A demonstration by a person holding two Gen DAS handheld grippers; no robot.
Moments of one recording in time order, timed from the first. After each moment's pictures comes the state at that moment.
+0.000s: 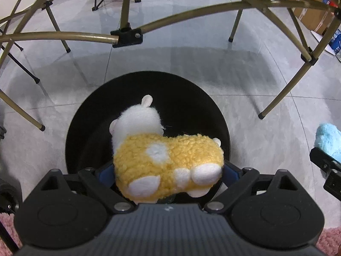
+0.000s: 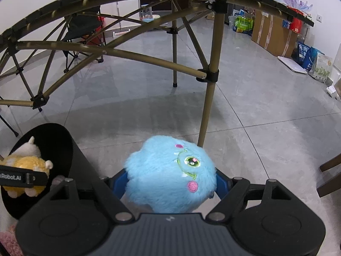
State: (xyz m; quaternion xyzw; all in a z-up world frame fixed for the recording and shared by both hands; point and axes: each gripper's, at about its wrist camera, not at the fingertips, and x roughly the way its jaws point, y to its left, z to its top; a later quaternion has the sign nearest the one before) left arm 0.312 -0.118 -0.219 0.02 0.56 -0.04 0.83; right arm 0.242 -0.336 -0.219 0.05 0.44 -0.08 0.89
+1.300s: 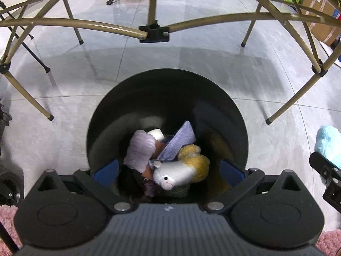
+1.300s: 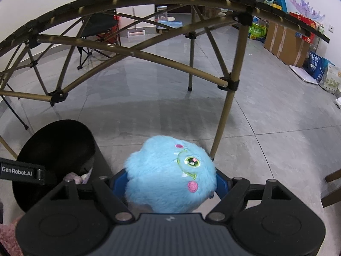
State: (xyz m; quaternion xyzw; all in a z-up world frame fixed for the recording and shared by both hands) left arm 0.306 -0.085 -0.210 -0.01 0.56 -0.01 0.83; right arm 0.239 -0.309 -0.205 0.03 0.43 -0.04 0.90
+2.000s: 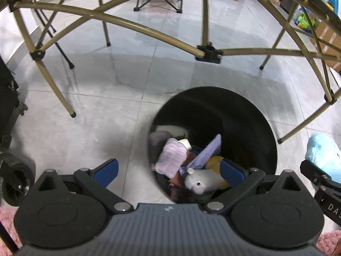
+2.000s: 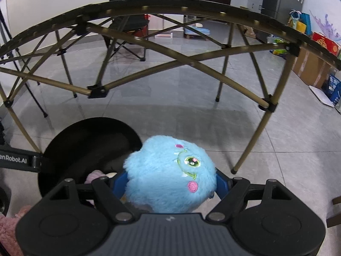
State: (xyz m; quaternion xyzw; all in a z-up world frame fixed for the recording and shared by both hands) left arm 0.289 -0.006 -0.187 -0.05 0.53 0.03 0.85; right arm 0.249 -0.236 -0.189 -0.01 0.43 0.01 0.90
